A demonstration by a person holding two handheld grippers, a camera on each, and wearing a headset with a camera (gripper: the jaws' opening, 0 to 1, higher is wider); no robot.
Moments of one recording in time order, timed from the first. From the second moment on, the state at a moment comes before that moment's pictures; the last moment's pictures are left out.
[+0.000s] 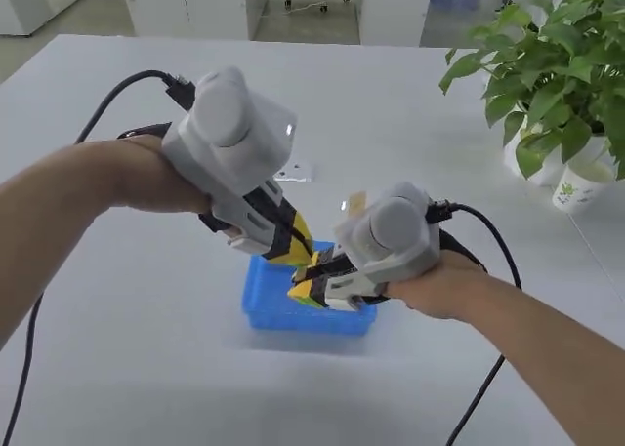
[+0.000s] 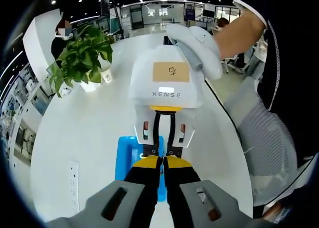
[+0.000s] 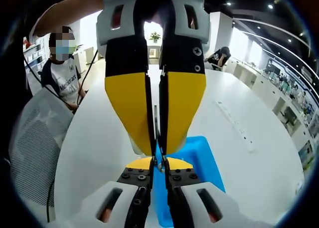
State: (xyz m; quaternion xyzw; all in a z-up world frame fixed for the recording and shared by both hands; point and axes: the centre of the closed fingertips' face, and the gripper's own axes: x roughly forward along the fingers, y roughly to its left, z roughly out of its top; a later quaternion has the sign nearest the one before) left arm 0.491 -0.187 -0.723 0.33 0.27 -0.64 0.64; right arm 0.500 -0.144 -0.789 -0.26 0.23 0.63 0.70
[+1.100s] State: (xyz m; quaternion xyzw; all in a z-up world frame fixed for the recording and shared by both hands) left arm 0.524 -0.190 -0.781 0.32 0.29 -0.64 0.63; right arm 0.528 -0.151 -0.847 -0.25 0.26 0.64 0.68
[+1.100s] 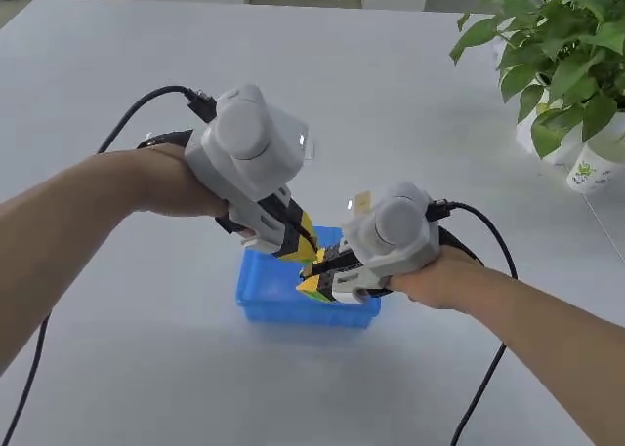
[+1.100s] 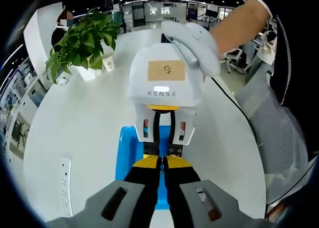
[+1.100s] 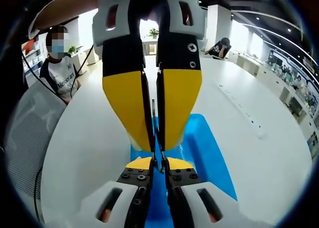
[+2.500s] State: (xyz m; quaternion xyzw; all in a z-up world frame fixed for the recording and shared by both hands) left arm 0.528 -0.189 -0.790 0.31 0.30 -0.64 0.64; right arm 0.532 -0.155 -0.859 -0.26 0.27 0.63 0.68
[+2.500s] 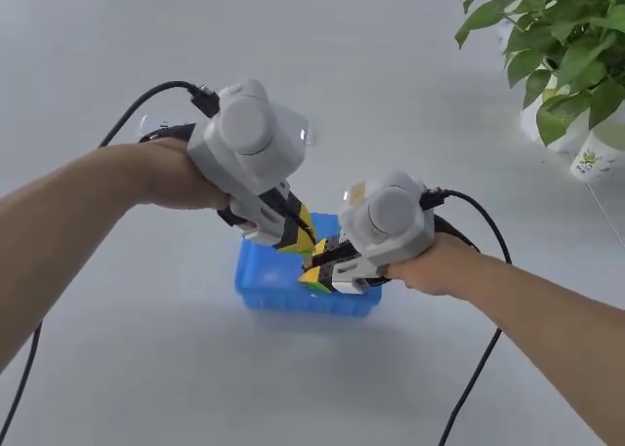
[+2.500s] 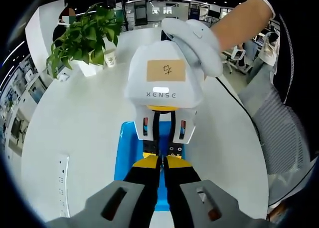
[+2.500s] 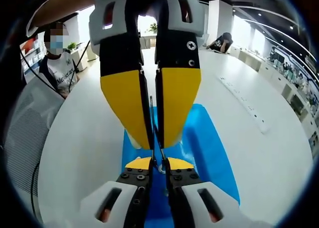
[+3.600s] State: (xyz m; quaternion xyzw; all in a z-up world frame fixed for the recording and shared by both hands) left arm 0.484 -0.178 -0.737 0.32 0.28 -0.64 0.64; right arm 0.490 -0.162 -0.801 -0.28 0.23 0.63 0.69
